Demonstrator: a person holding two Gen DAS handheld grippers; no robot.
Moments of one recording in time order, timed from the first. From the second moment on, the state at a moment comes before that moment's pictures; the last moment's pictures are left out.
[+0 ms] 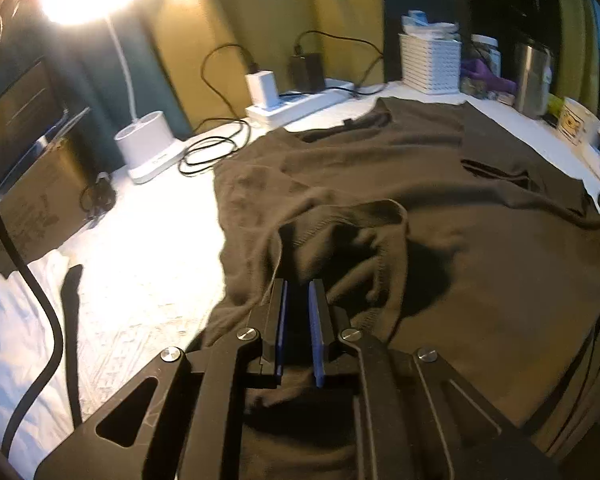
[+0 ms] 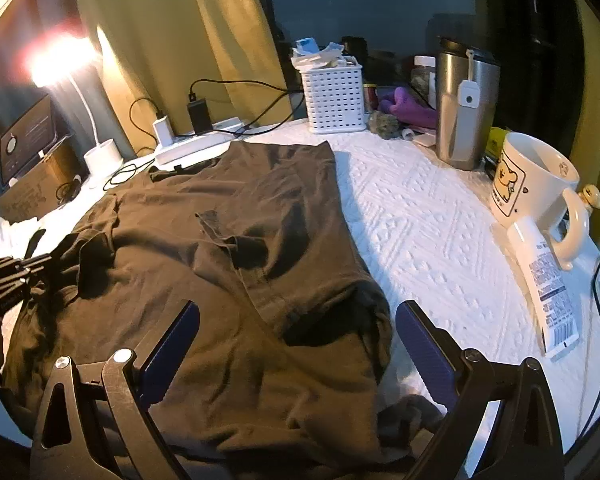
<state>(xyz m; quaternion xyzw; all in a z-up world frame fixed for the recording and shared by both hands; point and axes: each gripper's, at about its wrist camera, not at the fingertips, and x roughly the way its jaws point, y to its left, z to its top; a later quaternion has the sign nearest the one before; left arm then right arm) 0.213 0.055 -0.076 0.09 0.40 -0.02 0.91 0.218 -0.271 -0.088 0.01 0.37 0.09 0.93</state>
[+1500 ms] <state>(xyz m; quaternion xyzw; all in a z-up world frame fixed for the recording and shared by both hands) 0.206 0.034 -0.077 0.16 0.38 -0.03 0.91 0.224 -0.276 -0.100 0.01 0.37 0.10 0.92</state>
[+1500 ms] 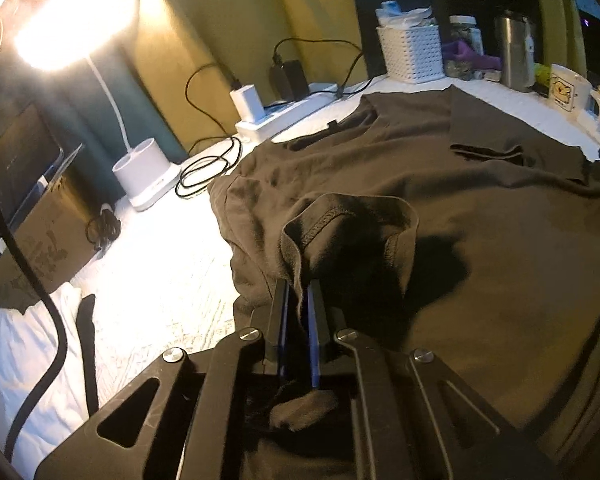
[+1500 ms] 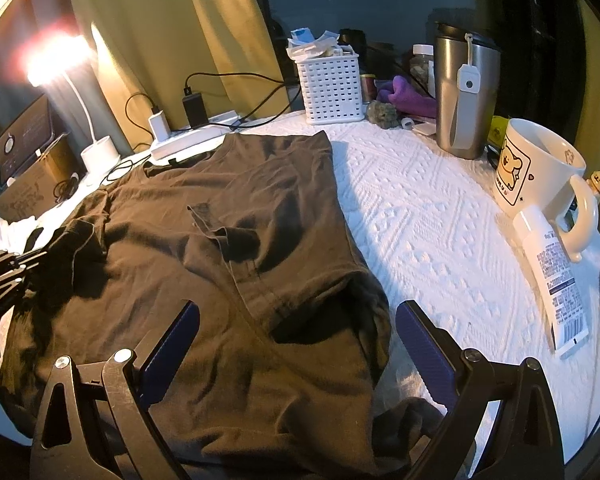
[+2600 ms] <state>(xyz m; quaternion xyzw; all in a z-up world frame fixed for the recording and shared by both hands) 0.176 0.009 -0.080 0.17 0.39 -0.11 0.90 0.232 -0.234 -0.077 -0.02 0.36 0.14 0.92</state>
